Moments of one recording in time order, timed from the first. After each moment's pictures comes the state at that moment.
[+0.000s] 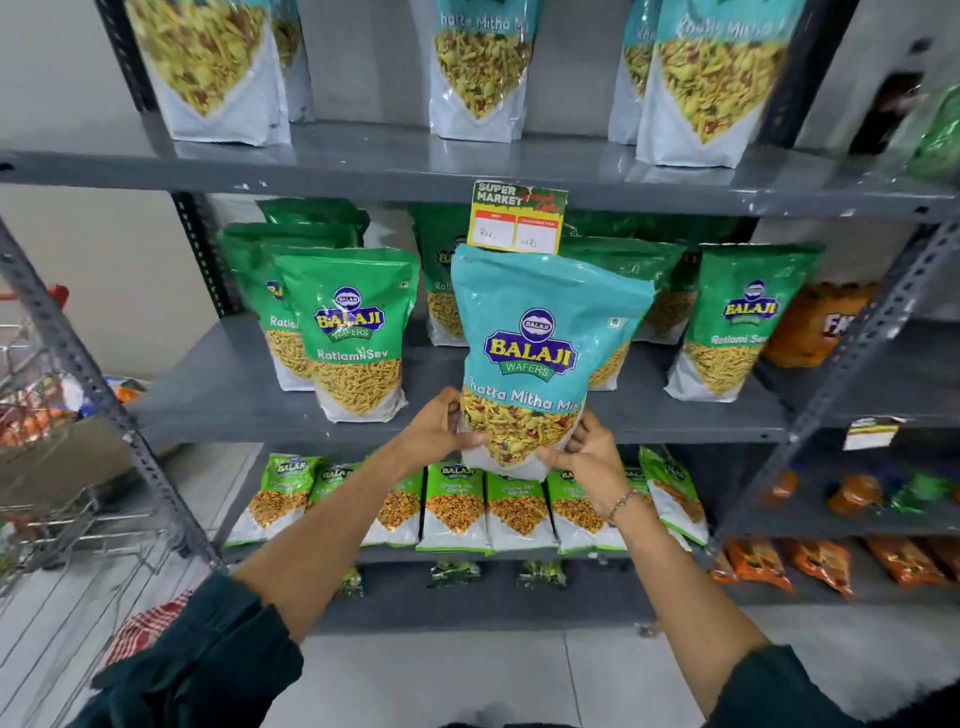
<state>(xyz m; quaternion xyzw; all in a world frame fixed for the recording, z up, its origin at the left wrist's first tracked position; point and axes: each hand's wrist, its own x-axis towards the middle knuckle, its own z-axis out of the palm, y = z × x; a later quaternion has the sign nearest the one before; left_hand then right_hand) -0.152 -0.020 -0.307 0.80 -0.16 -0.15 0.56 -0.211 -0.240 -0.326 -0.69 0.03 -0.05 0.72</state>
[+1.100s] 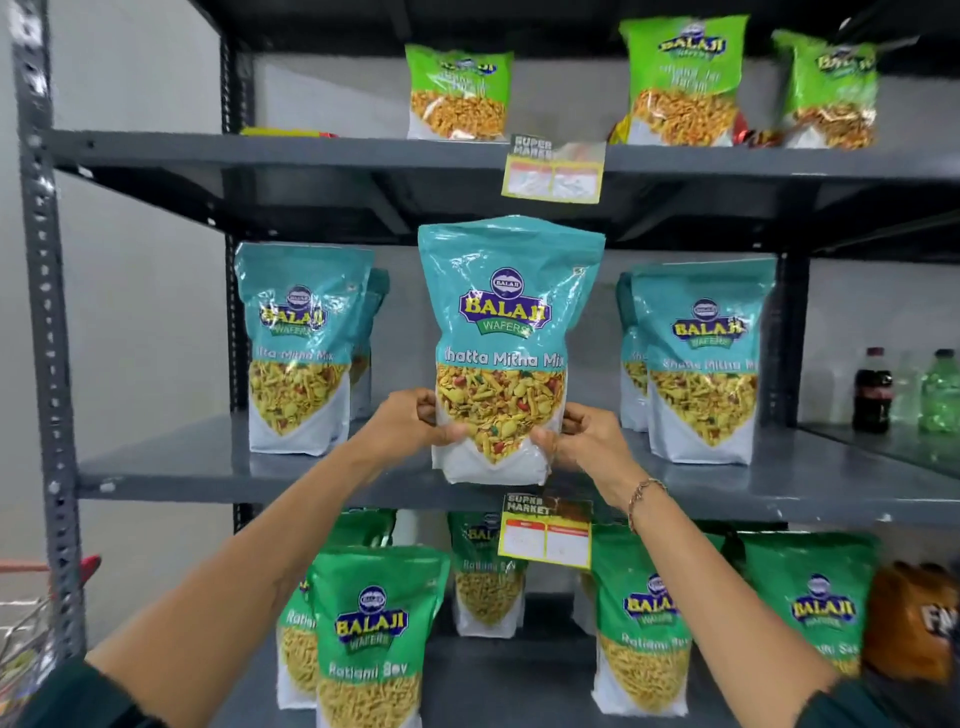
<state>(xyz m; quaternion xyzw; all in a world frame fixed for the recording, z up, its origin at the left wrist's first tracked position) -0.075 0.031 0.011 0.81 -0.23 0.12 0.52 -0.087 -0.202 -0.012 -0.71 -0.19 -0.20 0.64</state>
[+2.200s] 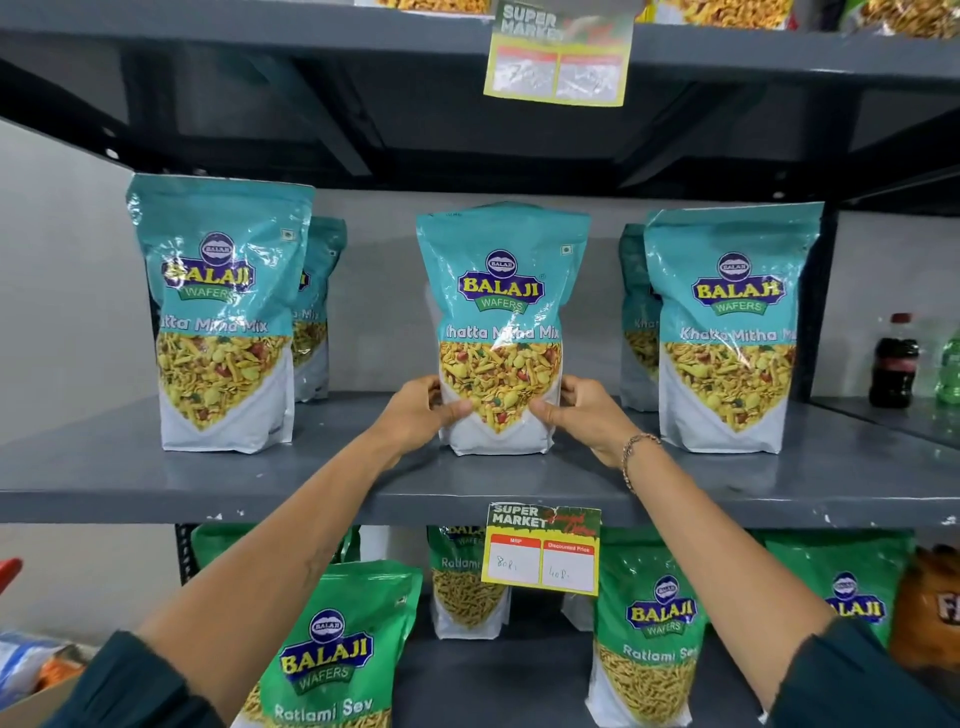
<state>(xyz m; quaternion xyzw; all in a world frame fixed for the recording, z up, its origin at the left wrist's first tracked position) 0.037 -0.017 -0.010 0.80 -0.22 0.11 0.55 0.021 -0.232 -0.011 -0.79 -0.13 -0.15 0.58</state>
